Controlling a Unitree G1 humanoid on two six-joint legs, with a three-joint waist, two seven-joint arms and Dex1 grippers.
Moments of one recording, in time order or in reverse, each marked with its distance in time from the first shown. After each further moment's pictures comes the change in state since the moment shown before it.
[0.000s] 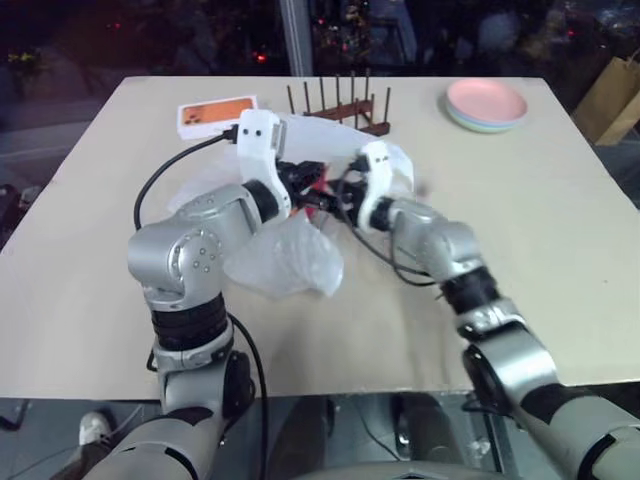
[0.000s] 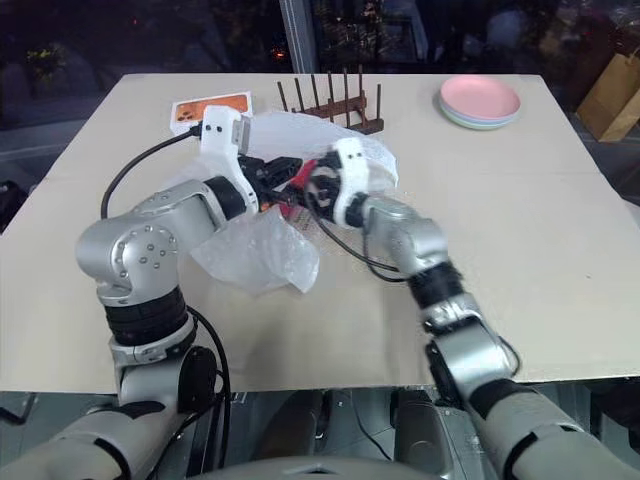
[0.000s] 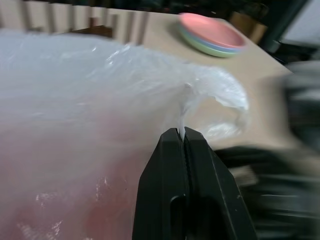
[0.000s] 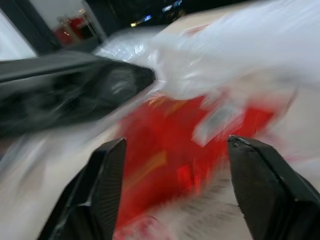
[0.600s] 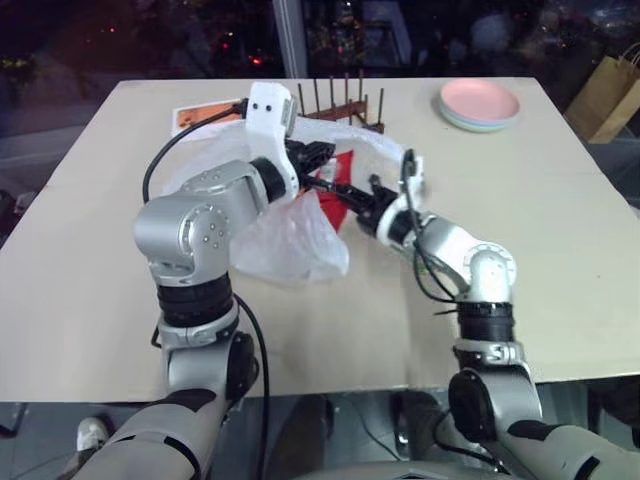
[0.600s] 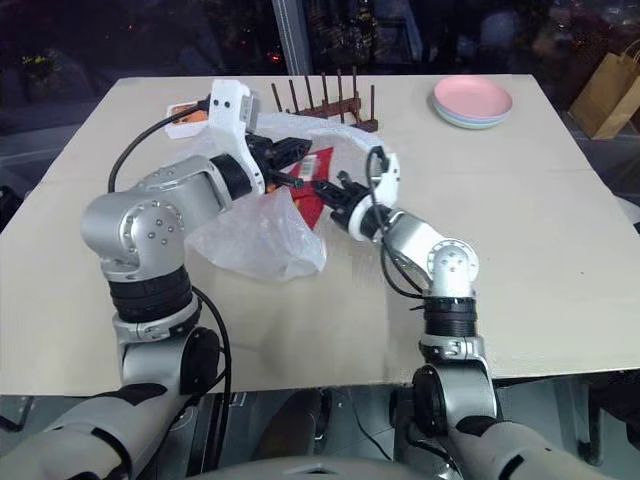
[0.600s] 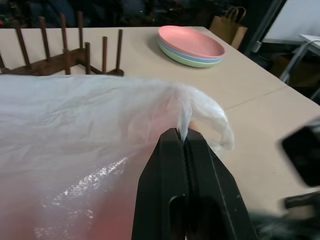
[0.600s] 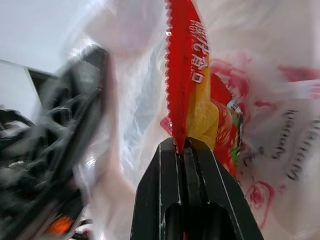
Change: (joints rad) left arm -0.114 0.004 -0.046 0.012 0.022 0.031 -0.105; right arm 0.004 0.289 -0.362 0.059 0.747 0.340 -0.629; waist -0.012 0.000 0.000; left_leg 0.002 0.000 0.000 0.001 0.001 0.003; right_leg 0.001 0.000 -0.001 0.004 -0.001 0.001
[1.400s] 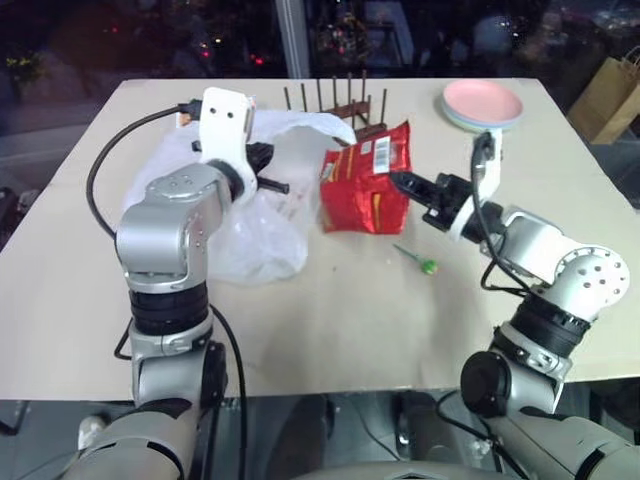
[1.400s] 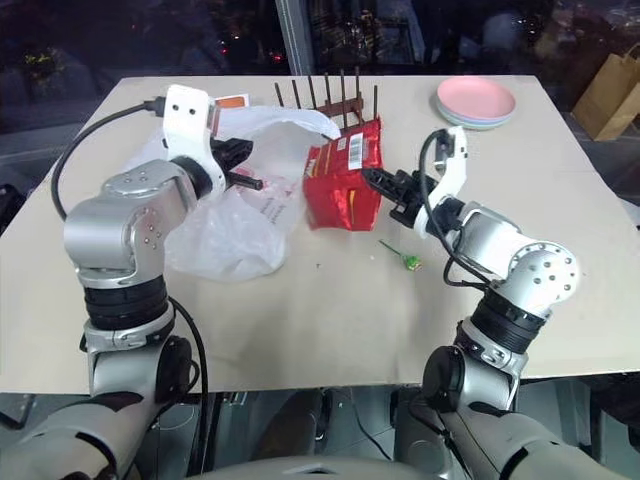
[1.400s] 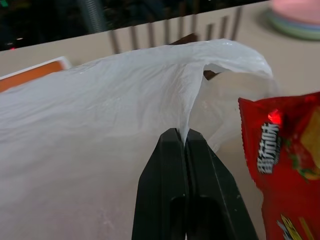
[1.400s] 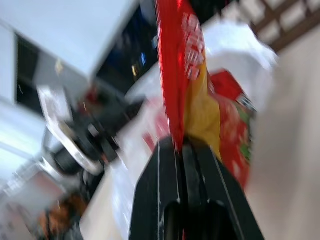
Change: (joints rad) left arm 0.051 0.108 -0.057 0.024 0.261 -0.085 0.014; right arm 0.004 -0.063 -0.450 -0.512 -0.016 0.564 -0.026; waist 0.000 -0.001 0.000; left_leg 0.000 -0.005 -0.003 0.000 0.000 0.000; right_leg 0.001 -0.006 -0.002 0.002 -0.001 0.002
